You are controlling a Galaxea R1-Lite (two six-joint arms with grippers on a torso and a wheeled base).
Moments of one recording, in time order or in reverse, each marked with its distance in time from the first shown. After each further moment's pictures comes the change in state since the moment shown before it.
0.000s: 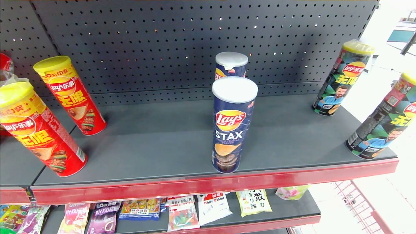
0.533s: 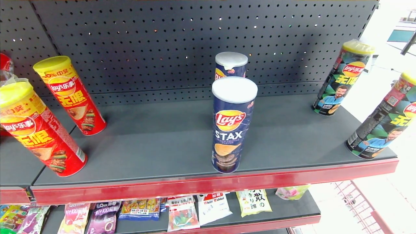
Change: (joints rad) left arm 0.000 0.000 0.000 0.000 0.000 0.000; right arm 0.000 0.000 0.000 0.000 0.001 -0.001
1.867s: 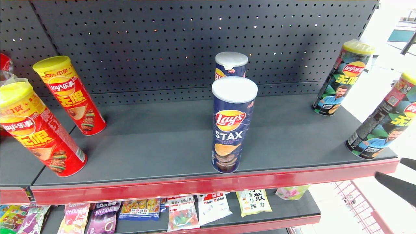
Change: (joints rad) left arm 0.000 0.000 0.000 0.000 0.000 0.000; right arm 0.383 0.781 -0.497 -0.063 0.026 0.121
